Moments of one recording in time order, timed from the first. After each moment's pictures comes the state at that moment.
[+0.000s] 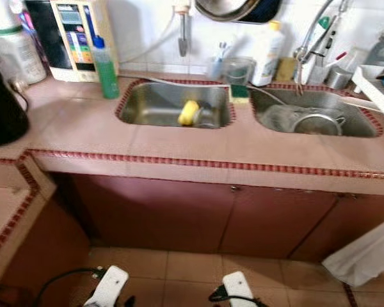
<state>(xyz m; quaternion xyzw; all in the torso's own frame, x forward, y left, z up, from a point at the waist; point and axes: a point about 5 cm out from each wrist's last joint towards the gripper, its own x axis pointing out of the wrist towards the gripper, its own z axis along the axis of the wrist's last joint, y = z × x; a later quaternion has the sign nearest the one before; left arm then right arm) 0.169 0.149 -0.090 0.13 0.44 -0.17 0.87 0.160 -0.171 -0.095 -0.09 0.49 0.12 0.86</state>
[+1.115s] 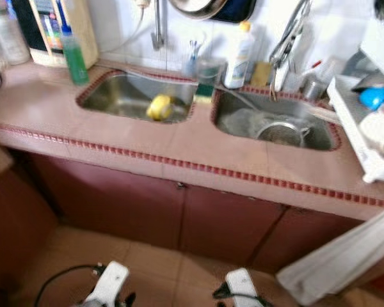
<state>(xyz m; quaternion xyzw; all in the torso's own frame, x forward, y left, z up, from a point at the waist) 0.170 0.158 -0.090 0.12 0.45 -0.15 0.87 0.166 -0.165 -0.093 -0.08 0.48 0.13 0.86</state>
